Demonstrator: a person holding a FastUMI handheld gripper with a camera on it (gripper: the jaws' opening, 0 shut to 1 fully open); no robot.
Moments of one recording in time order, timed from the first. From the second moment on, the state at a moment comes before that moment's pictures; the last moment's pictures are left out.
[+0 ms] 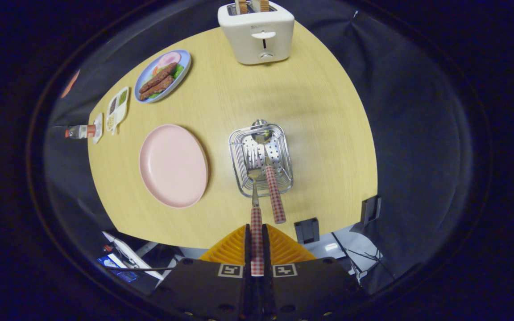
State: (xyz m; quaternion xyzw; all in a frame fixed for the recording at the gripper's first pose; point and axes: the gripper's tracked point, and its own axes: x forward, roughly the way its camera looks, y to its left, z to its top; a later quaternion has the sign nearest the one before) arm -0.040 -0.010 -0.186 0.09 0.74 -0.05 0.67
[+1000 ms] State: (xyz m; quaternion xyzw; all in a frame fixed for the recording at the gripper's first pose) arm 0.067 0.024 -0.090 0.12 0.43 0.04 0.89
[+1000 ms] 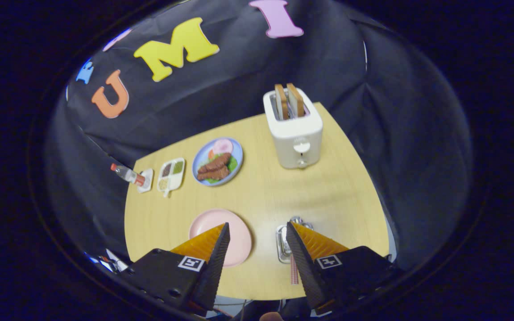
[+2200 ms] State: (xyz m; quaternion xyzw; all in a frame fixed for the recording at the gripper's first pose) arm 0.000 0.077 0.060 0.03 0.01 0.06 1.00
